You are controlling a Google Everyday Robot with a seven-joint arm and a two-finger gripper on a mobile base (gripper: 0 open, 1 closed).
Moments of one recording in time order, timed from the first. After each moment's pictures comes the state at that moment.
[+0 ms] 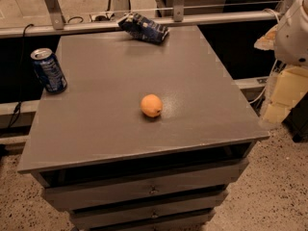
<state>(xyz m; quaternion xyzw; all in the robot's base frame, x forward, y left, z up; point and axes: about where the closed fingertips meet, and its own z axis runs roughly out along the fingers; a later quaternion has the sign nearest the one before) 0.438 -0.216 0.977 -0.60 0.78 -0.04 0.16</state>
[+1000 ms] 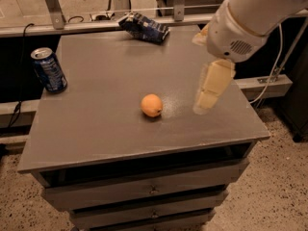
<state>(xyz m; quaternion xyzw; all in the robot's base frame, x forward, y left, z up) 0.490 -0.111 0.963 -0.65 0.72 0.04 0.23</state>
